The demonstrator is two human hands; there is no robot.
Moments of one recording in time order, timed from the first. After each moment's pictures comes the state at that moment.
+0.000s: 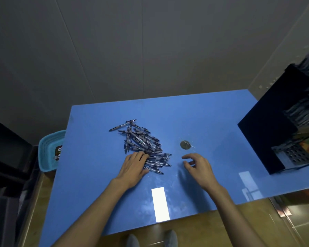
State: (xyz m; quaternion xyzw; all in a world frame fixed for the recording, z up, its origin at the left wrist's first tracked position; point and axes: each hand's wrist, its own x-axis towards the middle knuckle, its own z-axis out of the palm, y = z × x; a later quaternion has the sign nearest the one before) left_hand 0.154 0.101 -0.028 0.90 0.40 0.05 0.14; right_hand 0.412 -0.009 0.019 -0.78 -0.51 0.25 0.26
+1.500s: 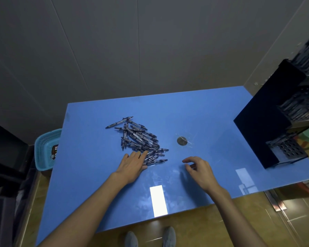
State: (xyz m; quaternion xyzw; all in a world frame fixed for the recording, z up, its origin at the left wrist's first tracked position) left_hand 0.160 0.101 -0.029 0.91 0.39 -0.05 0.10; right_hand 0.419 -0.034 0.010 -0.78 -0.52 0.26 0.24
